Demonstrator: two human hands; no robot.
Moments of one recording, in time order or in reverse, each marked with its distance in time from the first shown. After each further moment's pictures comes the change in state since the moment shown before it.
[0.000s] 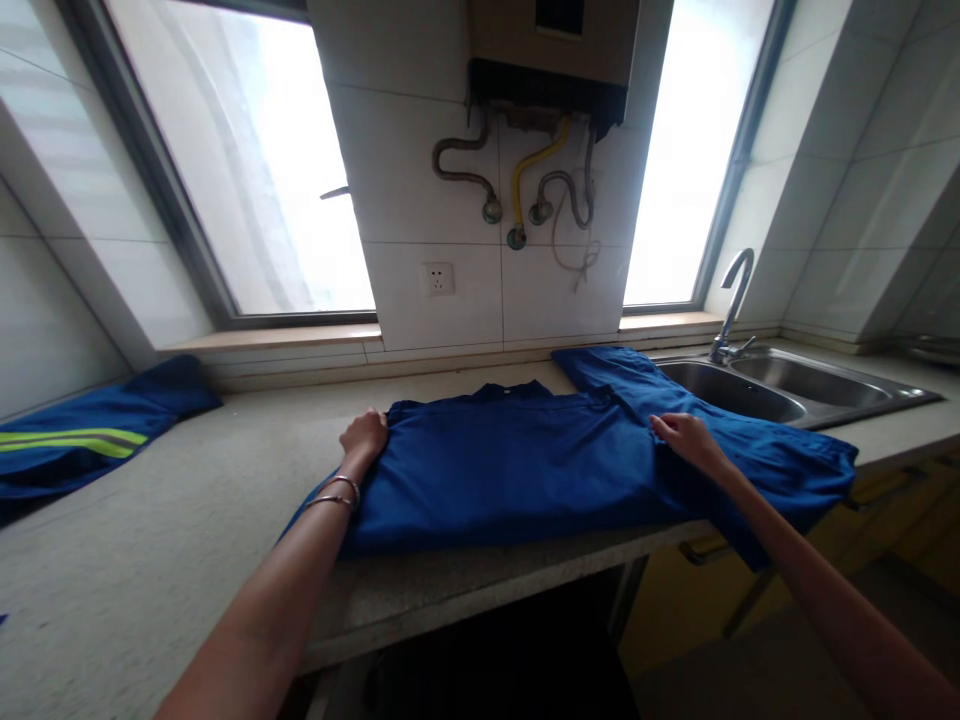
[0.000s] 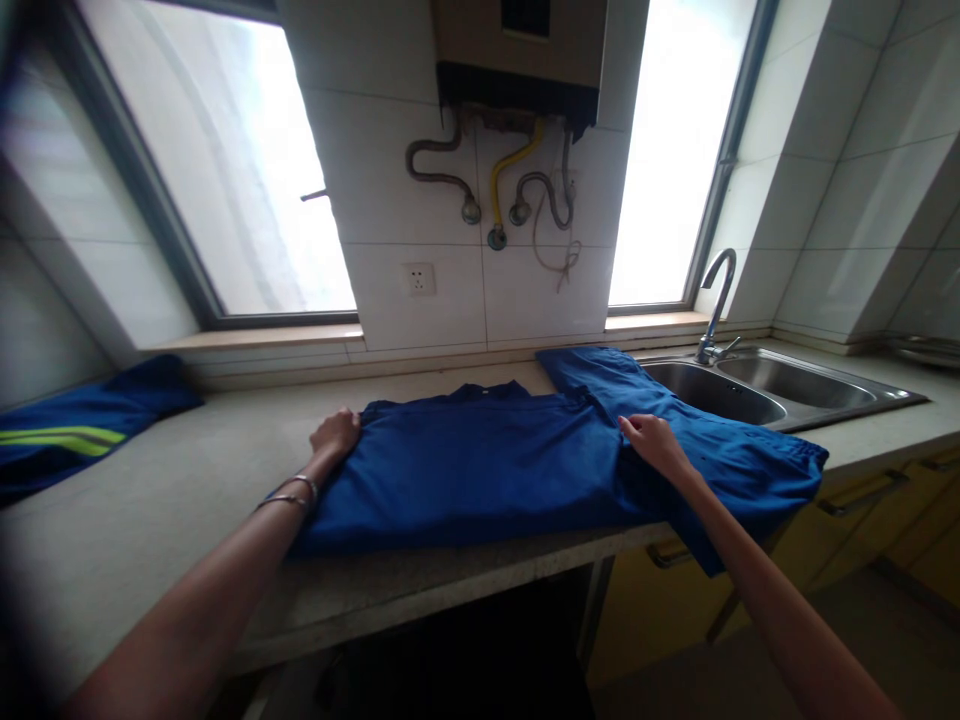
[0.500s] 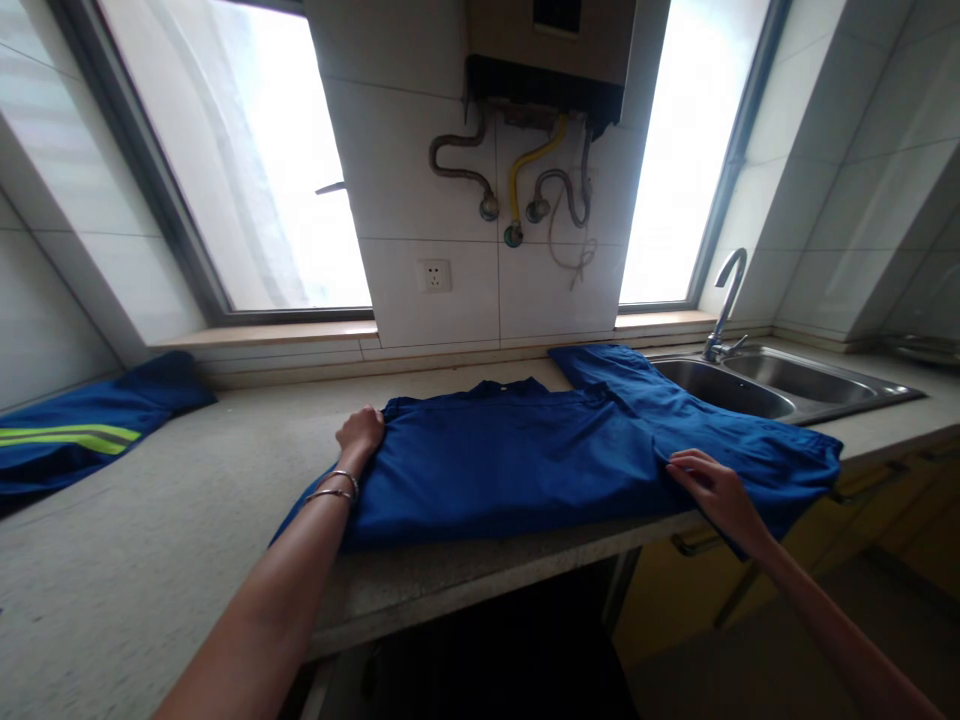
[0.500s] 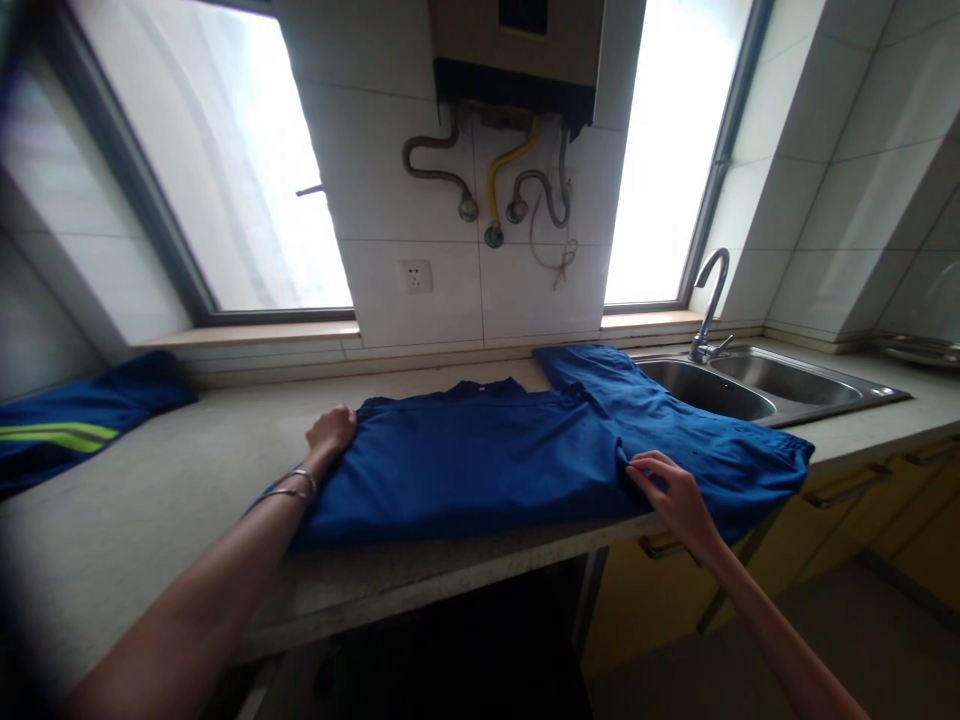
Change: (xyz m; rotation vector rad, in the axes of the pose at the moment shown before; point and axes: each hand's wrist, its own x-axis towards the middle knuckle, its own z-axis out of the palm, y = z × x) left_hand 0.009 -0.006 0.011 0.023 0.042 -0.016; right_hand -0.108 -0.021 -0.029 0.270 0.062 -0.135
